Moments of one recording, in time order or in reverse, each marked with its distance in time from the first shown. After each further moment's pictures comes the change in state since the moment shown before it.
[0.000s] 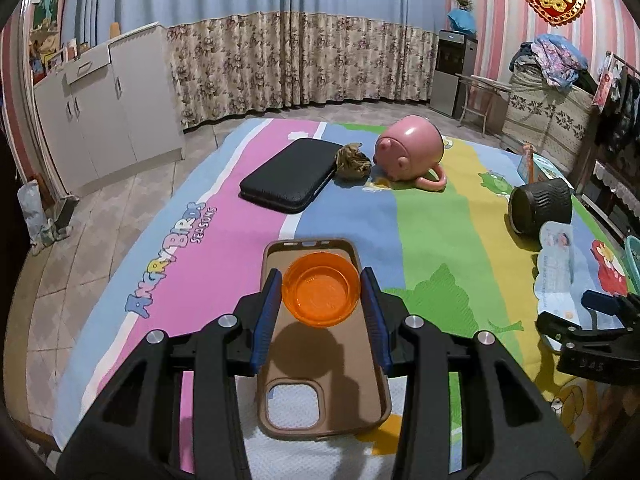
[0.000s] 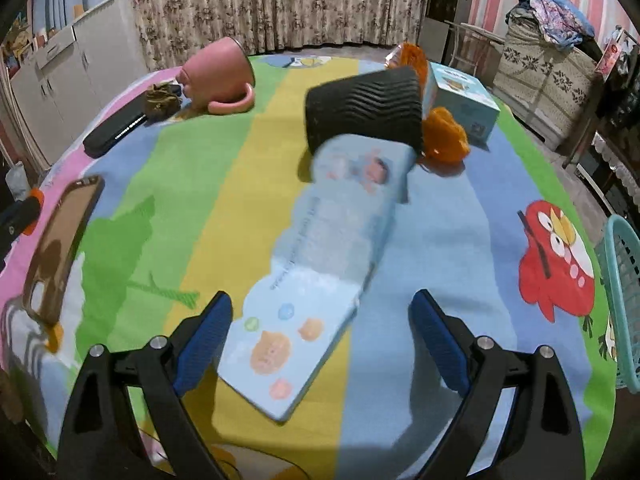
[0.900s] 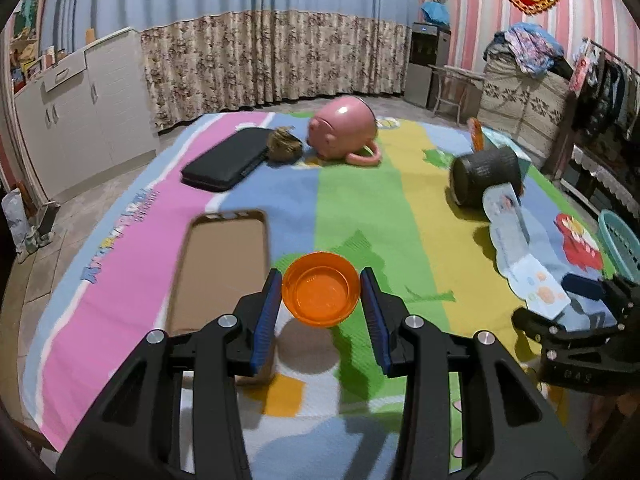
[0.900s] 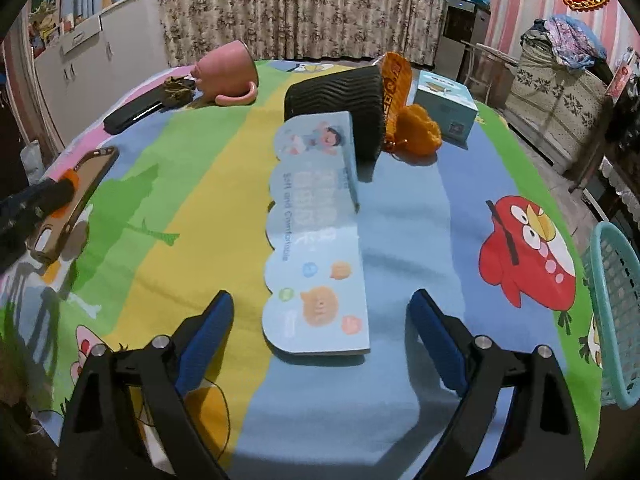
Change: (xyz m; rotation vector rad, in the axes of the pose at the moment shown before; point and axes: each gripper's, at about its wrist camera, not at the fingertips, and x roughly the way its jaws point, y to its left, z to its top) left arm -0.015 -0.066 -0.027 0.057 0.011 -0.068; right arm -0.018 -0.028 -0.026 -0.085 -0.049 0.067
